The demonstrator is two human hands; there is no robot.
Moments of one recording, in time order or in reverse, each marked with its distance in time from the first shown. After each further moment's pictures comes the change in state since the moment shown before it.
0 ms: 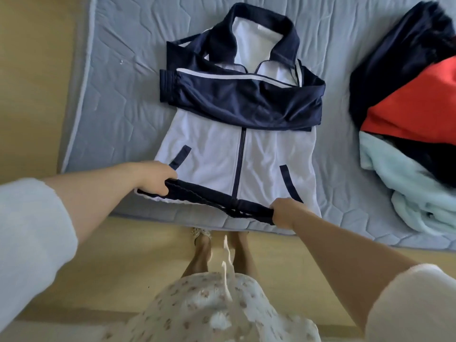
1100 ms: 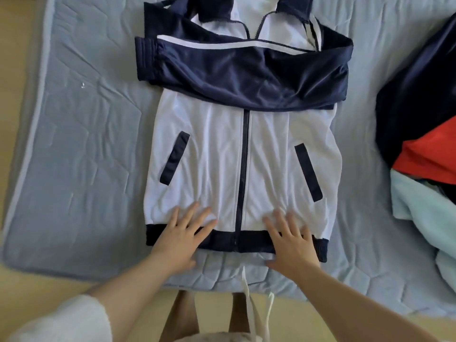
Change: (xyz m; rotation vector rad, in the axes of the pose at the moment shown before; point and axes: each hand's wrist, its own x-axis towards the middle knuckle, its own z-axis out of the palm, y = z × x) left_hand 0.135 0.058 0.063 0.313 0.358 0.129; right_hand 0.111 0.036 0.004 -0.171 0.250 -0.140
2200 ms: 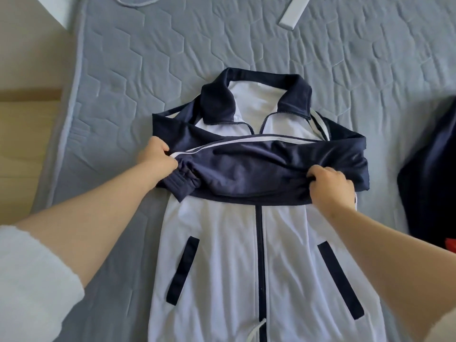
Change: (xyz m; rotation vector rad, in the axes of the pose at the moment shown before) left_hand 0.139 -0.234 -0.246 -1.052 0.571 -0.822; right_hand 0.166 0.076 -0.234 0.368 0.673 0.359
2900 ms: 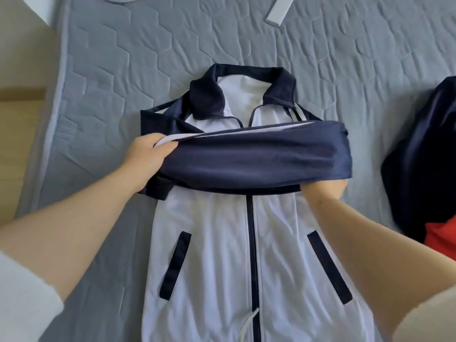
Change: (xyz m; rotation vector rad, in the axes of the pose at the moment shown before) left_hand -0.022 -0.002 -0.006 -0.351 -0.070 0.232; right_hand -0.003 -0.002 0.014 0.252 0.131 0.120
